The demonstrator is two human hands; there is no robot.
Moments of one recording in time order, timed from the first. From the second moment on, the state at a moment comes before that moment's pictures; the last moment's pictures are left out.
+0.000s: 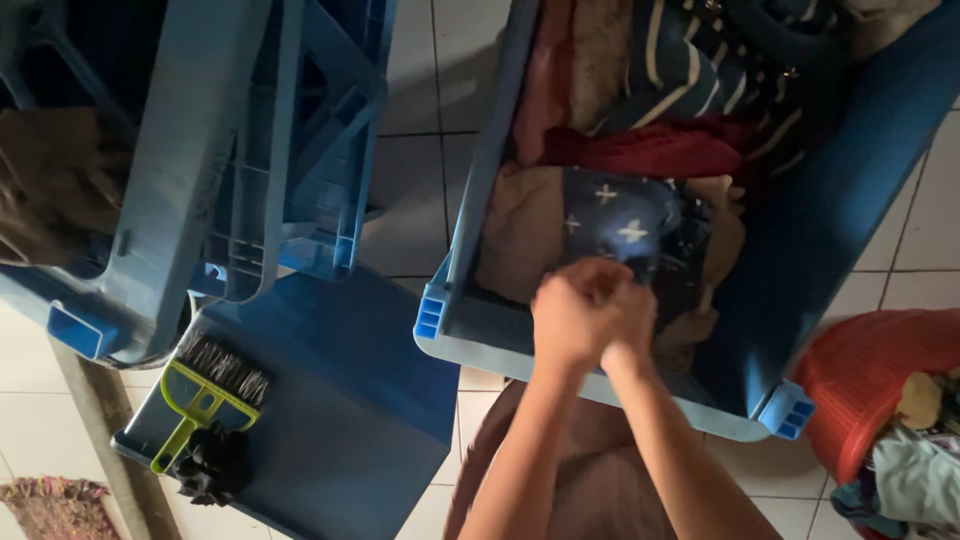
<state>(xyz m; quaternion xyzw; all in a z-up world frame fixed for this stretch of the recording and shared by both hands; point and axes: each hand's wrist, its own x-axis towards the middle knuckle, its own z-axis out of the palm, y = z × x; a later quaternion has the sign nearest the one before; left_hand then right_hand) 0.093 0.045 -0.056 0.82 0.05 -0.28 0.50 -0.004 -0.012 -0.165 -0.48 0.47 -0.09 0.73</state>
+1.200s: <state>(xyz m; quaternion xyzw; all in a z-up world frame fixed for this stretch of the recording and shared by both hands) 0.073 0.110 -0.012 0.41 0.35 -0.21 0.81 -0.081 -0.108 -0.116 -0.56 0.52 -0.03 0.64</state>
